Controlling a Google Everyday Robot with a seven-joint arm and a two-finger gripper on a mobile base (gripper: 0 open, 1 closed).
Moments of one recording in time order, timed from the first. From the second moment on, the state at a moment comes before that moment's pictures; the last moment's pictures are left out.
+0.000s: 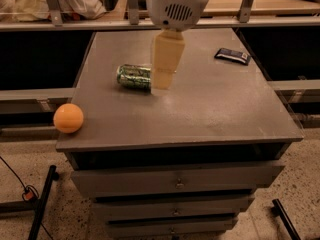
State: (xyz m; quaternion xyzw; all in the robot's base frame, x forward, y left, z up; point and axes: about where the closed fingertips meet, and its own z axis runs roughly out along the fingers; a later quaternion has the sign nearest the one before) arm 0.505 -0.006 1.011 -0.70 0.69 -0.05 0.20
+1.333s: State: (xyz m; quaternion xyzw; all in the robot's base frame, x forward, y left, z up) arm 0.624 0.065 0.911 -0.63 0.76 -0.10 0.14
